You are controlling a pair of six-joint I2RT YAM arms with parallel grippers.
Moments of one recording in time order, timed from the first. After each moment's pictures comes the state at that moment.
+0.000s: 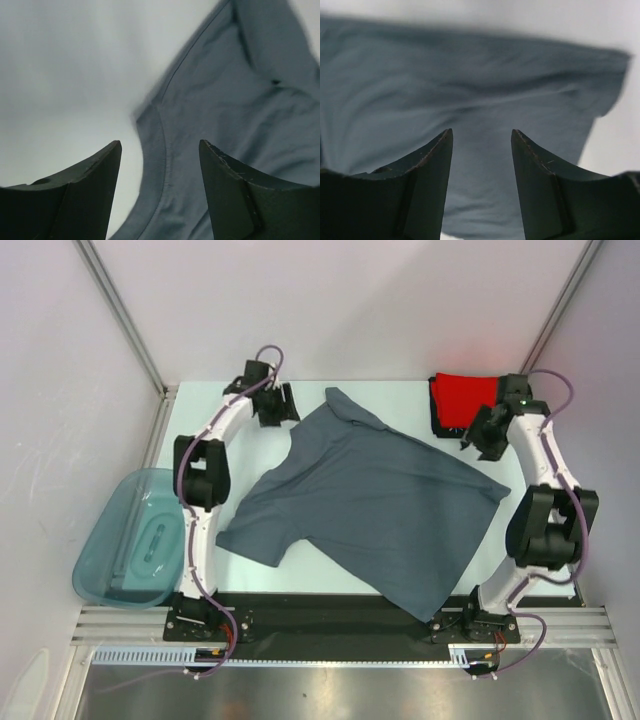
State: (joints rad) left arm -0.19 2.34 2.08 -0.57 0.24 -0.36; right arm -0.17 1.76 1.54 -0.86 0.02 0.42
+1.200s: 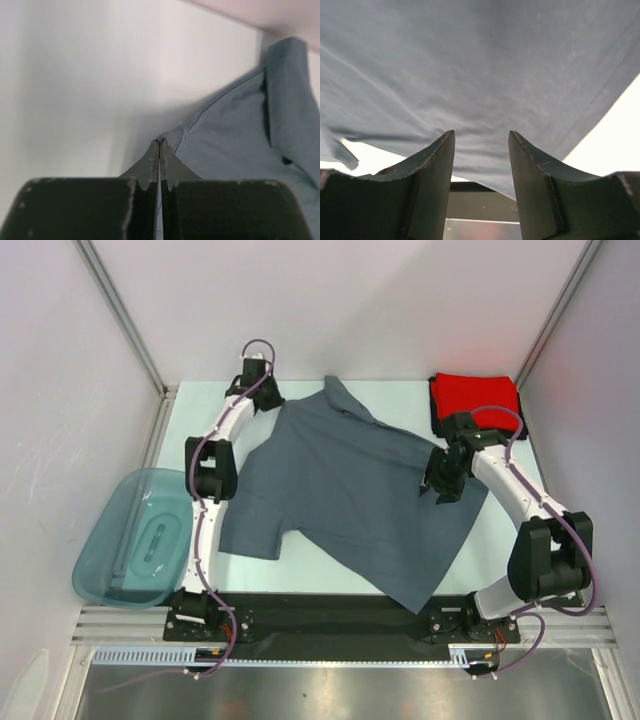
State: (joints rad) left arm -0.16 2.63 2.36 -0.43 0.09 -0.48; right arm 0.16 1.50 1.20 -0.93 -0.06 0.56
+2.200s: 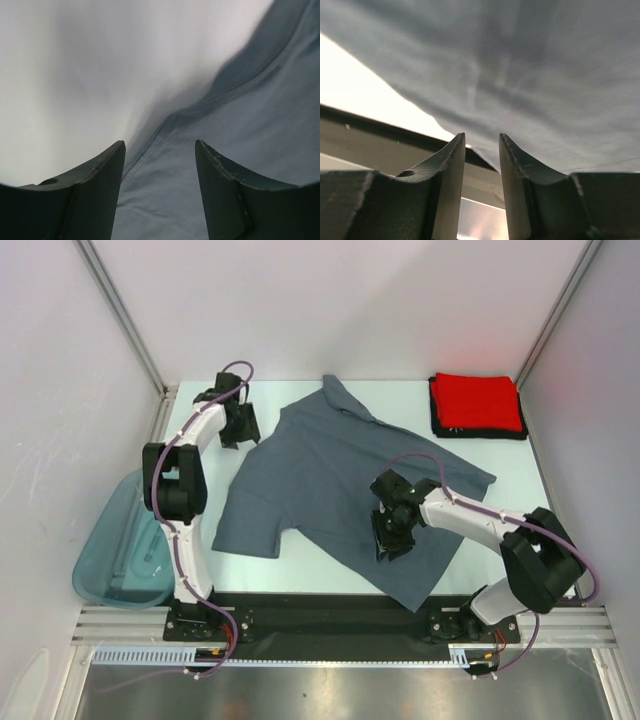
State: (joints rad) left arm -0.09 2.12 1.76 -0.70 -0.04 -0.33; right arm 0.69 1.50 0.92 -0.78 -0.16 0.54
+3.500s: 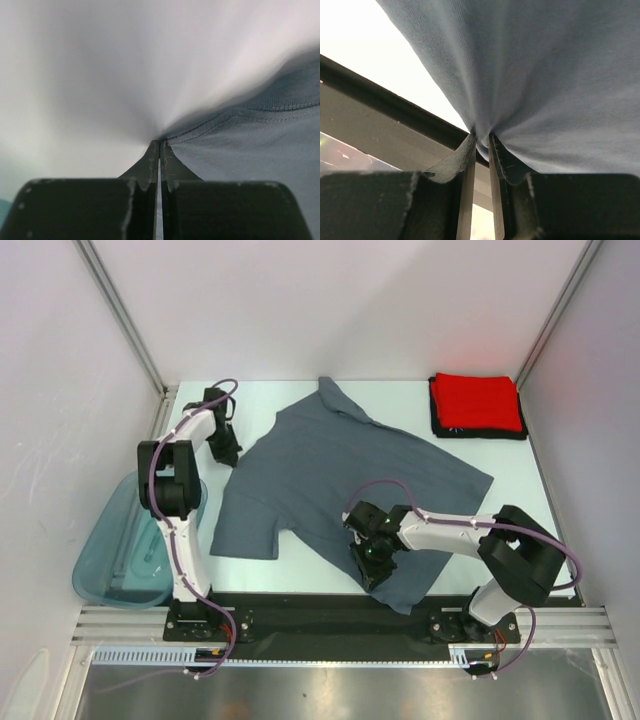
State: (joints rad) left arm 0.00 2.18 1.70 -0.79 -0.03 -0.36; right arm 0.94 1.57 0.83 -0.63 -0.26 0.52
